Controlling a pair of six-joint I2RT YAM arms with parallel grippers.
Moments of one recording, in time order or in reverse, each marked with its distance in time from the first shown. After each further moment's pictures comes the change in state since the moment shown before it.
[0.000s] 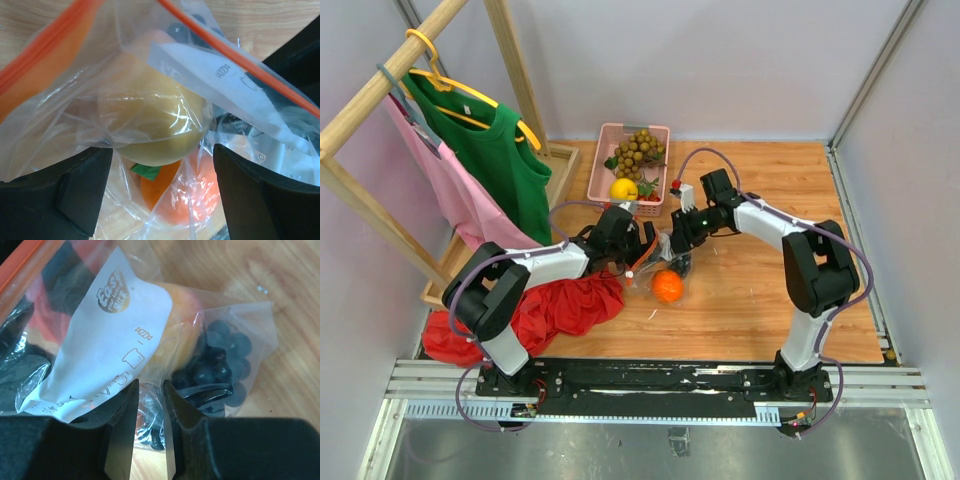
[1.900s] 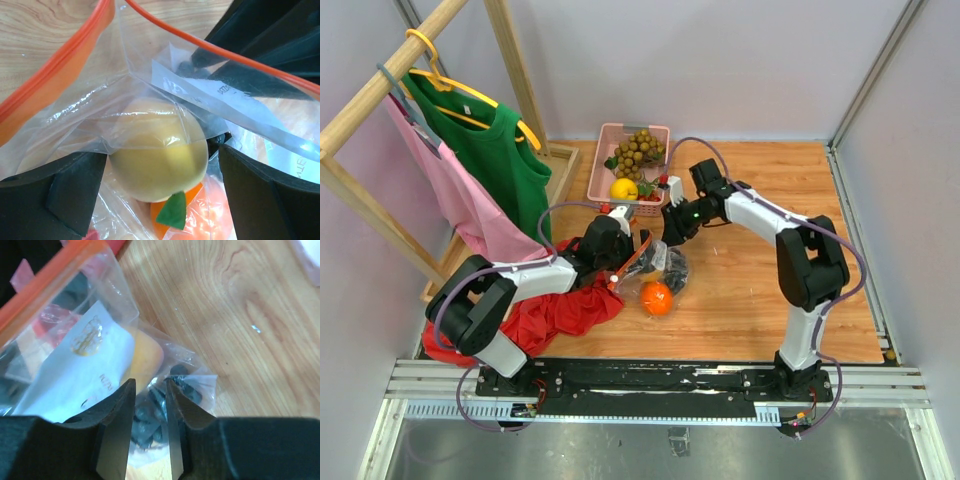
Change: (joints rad) left arm 0.000 -0.102 -0.169 0.202 -0.027 0.211; right arm 0.046 0.076 0.140 -0.100 0.029 -0.105
